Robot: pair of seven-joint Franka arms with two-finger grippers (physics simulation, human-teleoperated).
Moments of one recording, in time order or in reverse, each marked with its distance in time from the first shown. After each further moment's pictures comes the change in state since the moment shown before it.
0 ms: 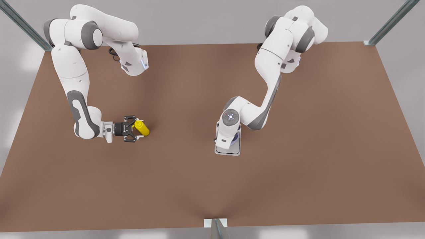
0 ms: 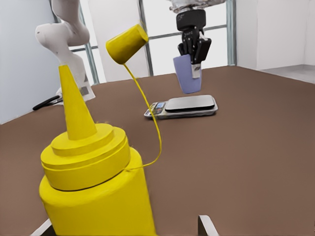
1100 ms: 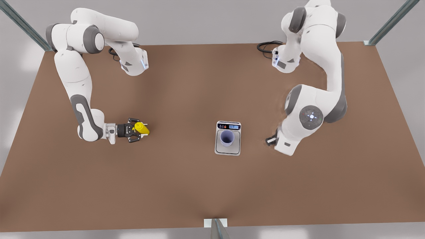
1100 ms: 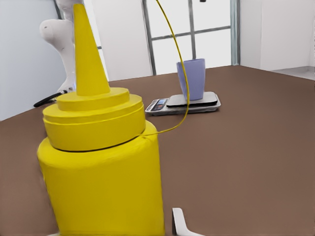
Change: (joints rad) left arm 0.412 -0.263 0.031 0.173 -0.024 -0.544 0.555; right arm 0.011 0.053 0.005 0.029 0.008 0.002 -0.028
